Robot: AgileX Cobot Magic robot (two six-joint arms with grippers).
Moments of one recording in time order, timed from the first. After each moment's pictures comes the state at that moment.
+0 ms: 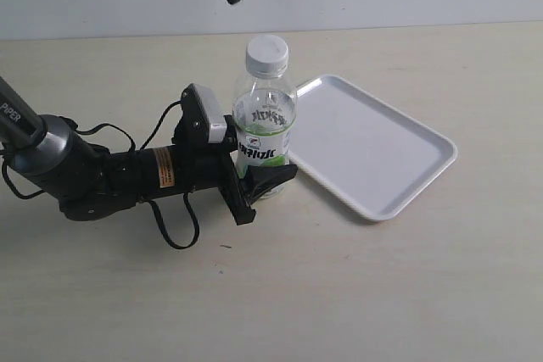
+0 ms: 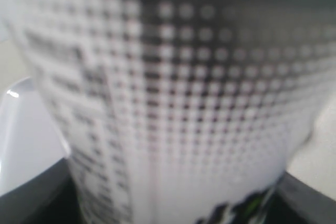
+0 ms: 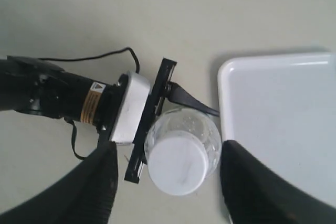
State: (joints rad) left arm -0.45 2.32 -0.94 0.83 -1.18 -0.11; right arm 0.52 1.78 -1.84 0.11 1.22 0.01
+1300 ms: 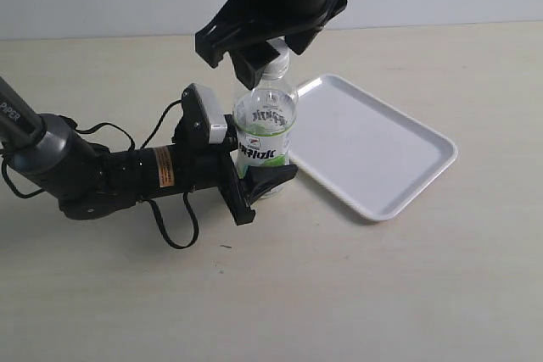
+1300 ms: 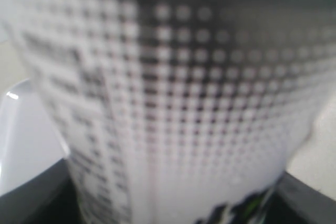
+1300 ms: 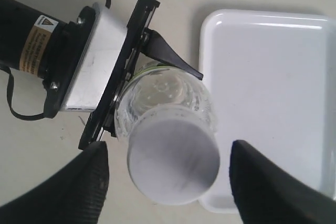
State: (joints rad) left arm -0.45 2.32 -0.94 0.84 -1.18 -0.11; right arm 0.61 1.83 -1.73 -0.08 1.23 0.01
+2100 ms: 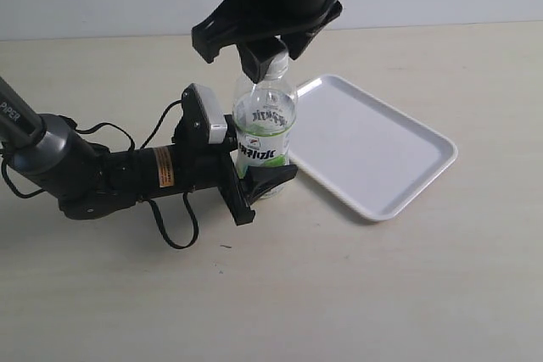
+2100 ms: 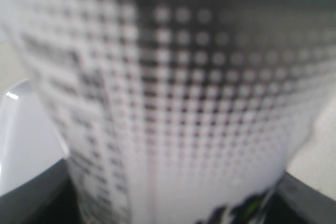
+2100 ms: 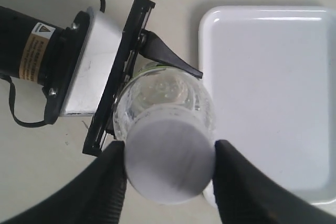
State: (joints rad) left arm -0.45 2.32 -0.94 0.84 -1.18 -0.11; right arm 0.61 1.83 -1.73 -0.08 1.23 0.07
